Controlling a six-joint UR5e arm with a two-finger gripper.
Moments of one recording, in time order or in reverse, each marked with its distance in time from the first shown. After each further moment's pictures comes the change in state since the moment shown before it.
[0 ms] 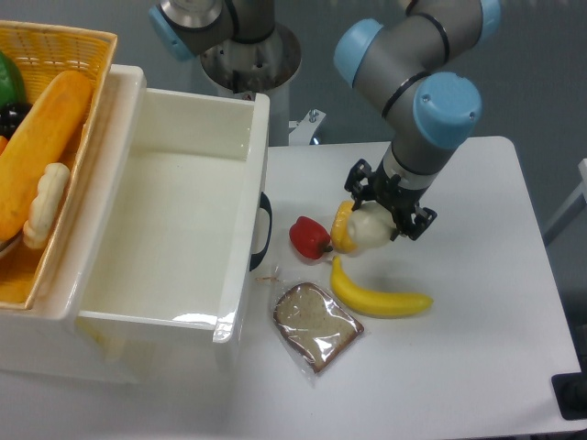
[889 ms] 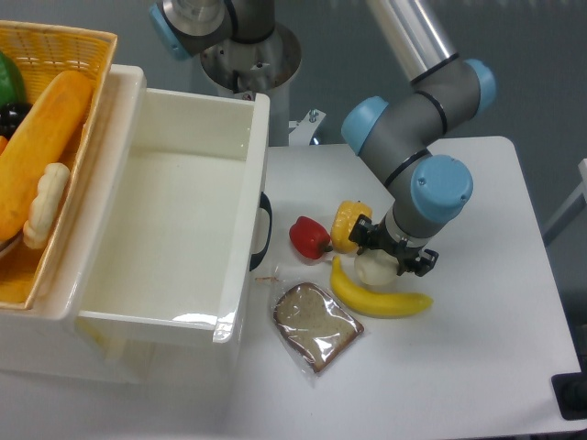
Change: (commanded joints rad) arm -0.028 -0.166 0.028 0.189 0.054 -0.210
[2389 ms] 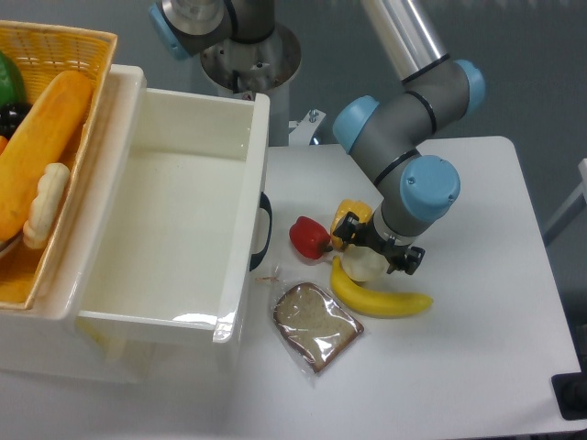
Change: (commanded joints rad) arm -0.008 -0.069 -0.066 0.020 -0.003 -0.067
